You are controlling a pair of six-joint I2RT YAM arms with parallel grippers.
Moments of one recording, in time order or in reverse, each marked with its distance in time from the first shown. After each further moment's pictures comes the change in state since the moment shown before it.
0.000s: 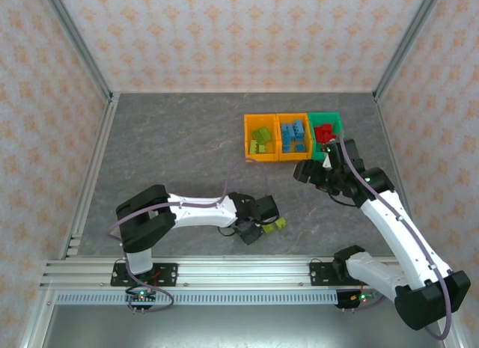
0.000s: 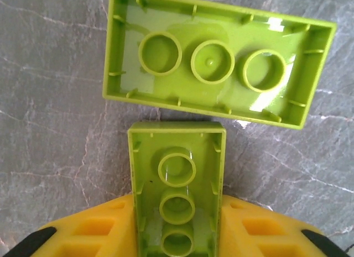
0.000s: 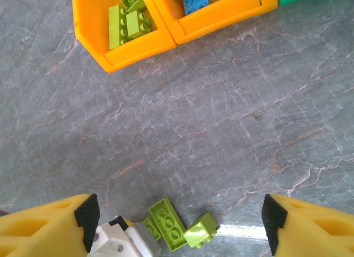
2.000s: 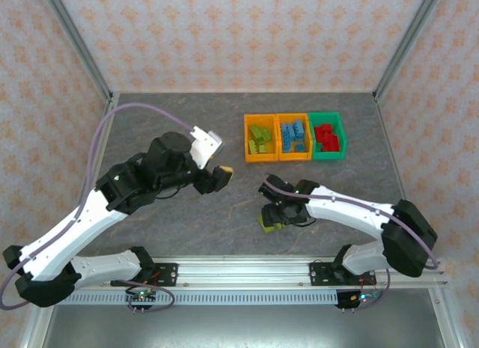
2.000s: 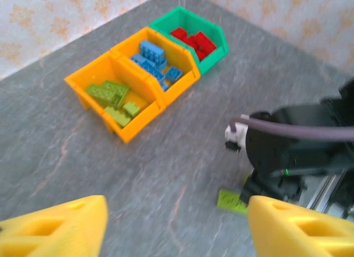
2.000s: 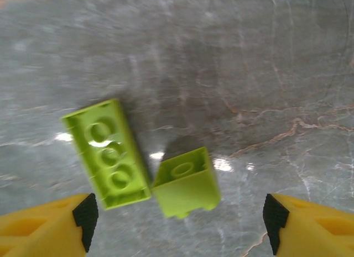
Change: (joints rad) left arm 0.303 -0.760 0.224 -0.183 0.027 0.209; right arm 0.541 0.384 -0.170 0.084 0.231 0.083
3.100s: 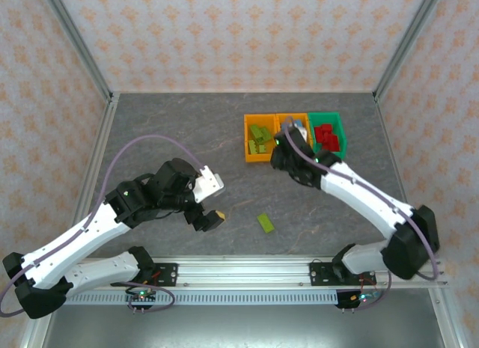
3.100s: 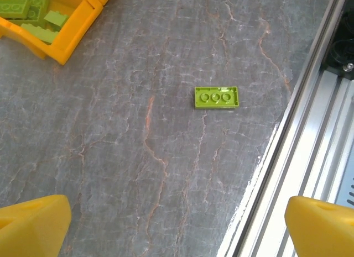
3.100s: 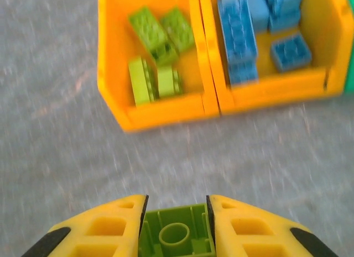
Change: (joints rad) left arm 0.010 -0.105 -0.307 -0.051 0.190 0.222; right arm -0.262 0.020 0.332 0.229 0.170 -0.020
